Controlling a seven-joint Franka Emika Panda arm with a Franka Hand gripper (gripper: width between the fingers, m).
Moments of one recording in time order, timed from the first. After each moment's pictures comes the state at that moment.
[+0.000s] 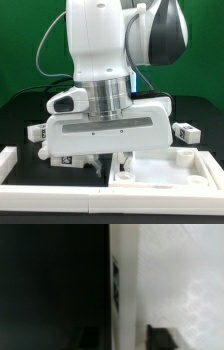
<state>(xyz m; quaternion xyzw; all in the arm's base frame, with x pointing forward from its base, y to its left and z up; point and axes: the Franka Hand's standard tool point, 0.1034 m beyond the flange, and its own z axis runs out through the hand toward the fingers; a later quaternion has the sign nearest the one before) 0.597 -0.028 0.014 -1.00 0.04 -0.03 0.06</state>
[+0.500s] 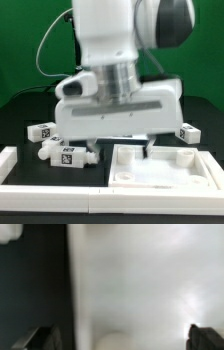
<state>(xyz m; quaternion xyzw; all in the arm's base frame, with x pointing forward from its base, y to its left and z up) 0.569 0.020 0.064 -1.00 0.07 0.00 0.07</state>
